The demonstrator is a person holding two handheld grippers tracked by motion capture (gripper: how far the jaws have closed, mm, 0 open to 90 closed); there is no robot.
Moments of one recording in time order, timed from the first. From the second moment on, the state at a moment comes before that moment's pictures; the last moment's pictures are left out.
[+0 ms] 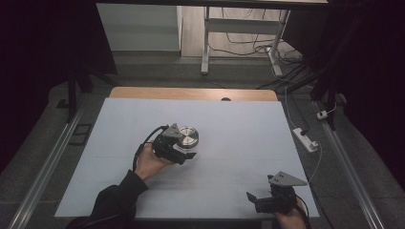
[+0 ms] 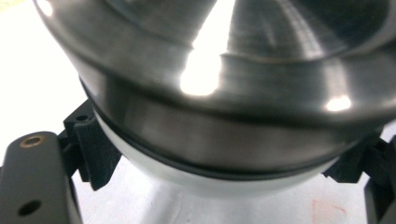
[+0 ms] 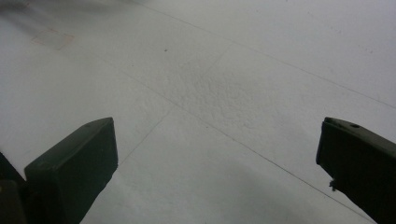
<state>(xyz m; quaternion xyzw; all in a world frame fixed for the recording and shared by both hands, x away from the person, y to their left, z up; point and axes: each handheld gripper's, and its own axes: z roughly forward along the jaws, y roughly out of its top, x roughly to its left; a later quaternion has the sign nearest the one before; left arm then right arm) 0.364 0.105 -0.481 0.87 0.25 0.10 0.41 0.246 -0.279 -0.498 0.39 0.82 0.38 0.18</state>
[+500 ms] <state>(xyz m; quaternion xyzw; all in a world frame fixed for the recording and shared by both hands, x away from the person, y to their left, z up) 0.326 0.117 -0.471 0.87 0.24 0.09 0.42 0.245 -0.279 -0.498 0.38 0.82 0.39 0.18</state>
